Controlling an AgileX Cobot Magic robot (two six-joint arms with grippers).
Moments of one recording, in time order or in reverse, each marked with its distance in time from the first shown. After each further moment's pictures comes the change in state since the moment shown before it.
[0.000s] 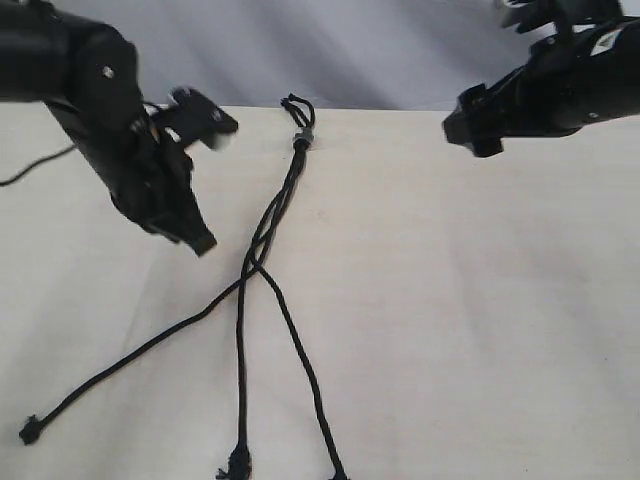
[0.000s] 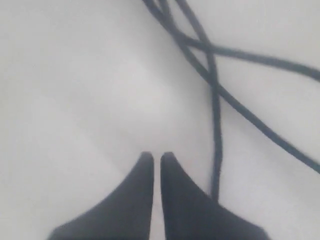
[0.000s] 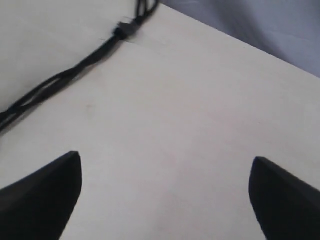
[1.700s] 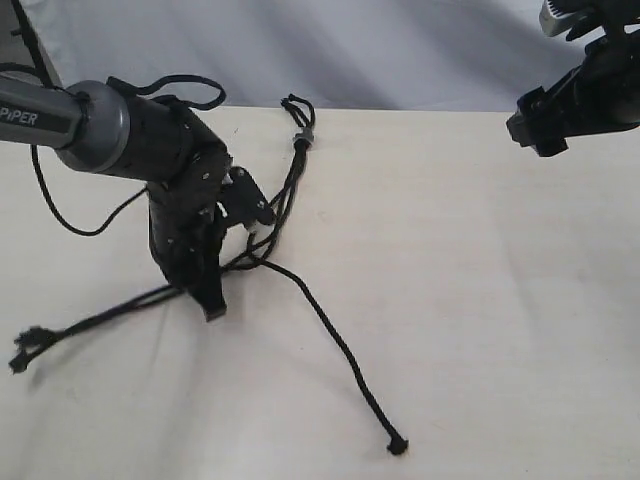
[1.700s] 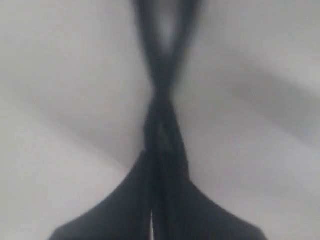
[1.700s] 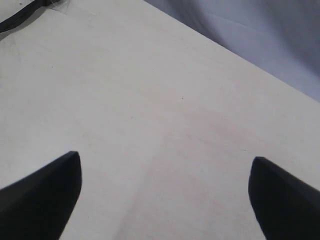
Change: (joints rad) left arm -0.152 0.327 -0.059 0.267 0.045 -0.079; right arm -0.154 0.000 0.000 -0.199 0.002 0.026
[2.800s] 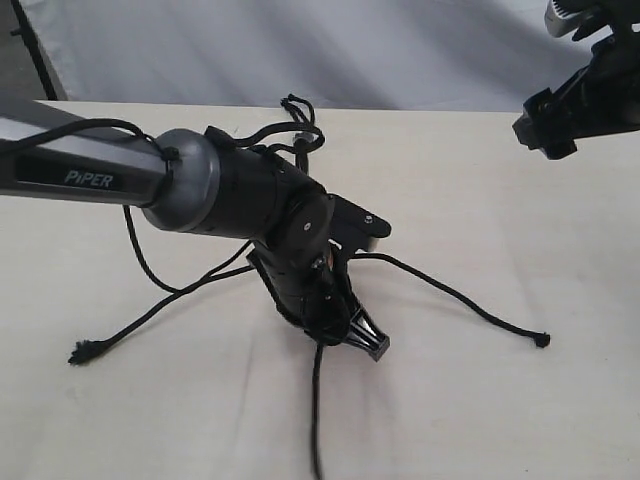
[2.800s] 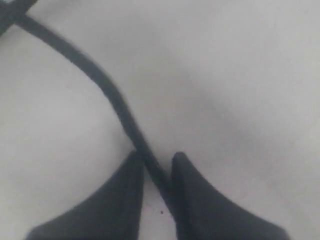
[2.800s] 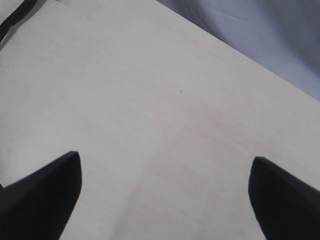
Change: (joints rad) left arm -0.247 -0.013 -0.038 -0.300 -0.225 -0.368; right arm 0.000 -0.022 -0.002 -0.025 0.042 0.000
